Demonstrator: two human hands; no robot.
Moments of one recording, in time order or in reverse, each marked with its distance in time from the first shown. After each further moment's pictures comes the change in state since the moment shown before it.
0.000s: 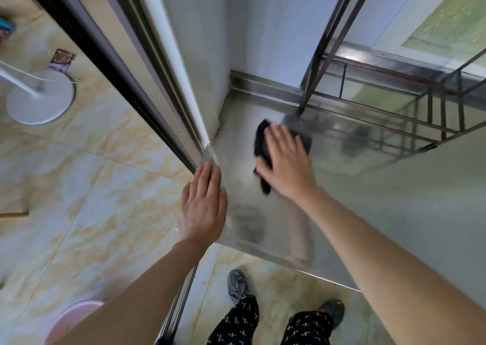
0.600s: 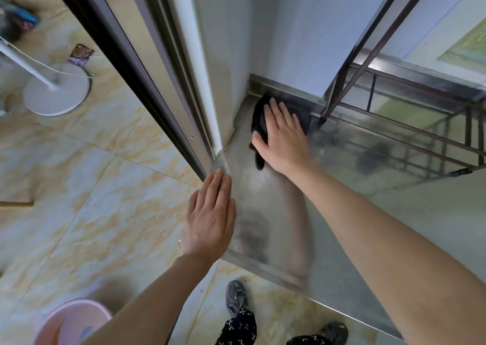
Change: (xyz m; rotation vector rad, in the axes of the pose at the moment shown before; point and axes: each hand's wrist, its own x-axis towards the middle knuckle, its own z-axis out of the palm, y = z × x) left_hand 0.000 -0.001 0.003 0.033 0.057 0.012; right_hand 0.081 -0.018 0.003 0.041 -0.034 -0.004
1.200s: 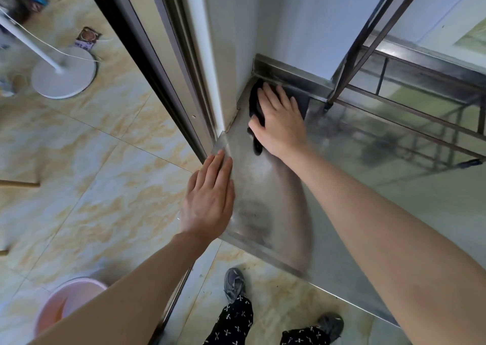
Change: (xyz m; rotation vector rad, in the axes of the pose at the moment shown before) left_hand 0.001 0.002 -0.003 -0.014 0.022 0.004; right_hand 0.001 -0.012 0.002 0.015 0.046 -0.066
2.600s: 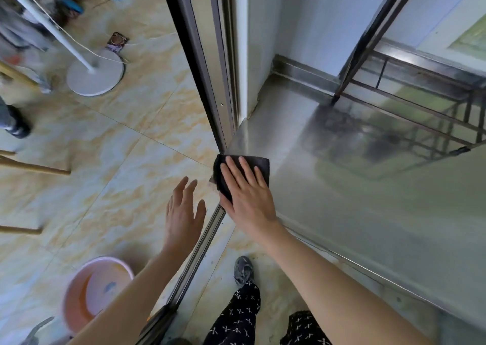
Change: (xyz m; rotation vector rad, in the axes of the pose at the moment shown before) left_hand -0.102 -0.047 -0.041 -0.294 -0.017 -0.339; right_hand -0.170 -0.110 0.027 -0.078 -0.126 -0.207
